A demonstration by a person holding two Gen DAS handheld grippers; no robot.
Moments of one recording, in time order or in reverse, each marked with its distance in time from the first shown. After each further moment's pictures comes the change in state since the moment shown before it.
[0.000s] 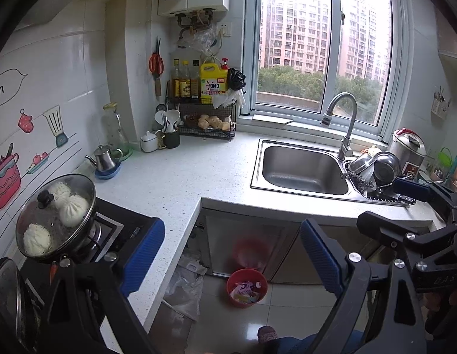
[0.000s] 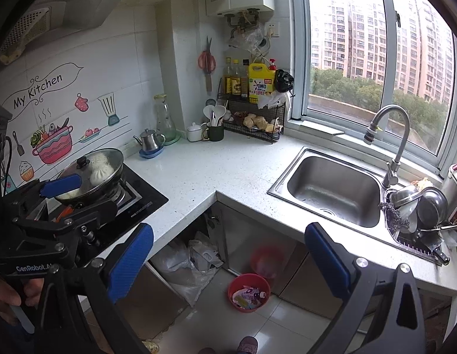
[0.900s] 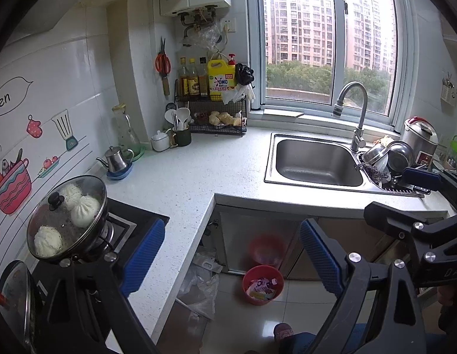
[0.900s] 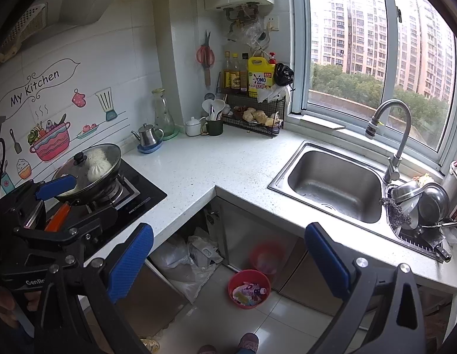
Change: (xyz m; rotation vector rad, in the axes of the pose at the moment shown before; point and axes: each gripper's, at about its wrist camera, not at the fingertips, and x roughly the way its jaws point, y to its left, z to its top) left arm 0.007 0.000 -0.008 0.034 0.019 0.068; right arm 0.007 0.004 -0.006 0.008 0.024 -0.013
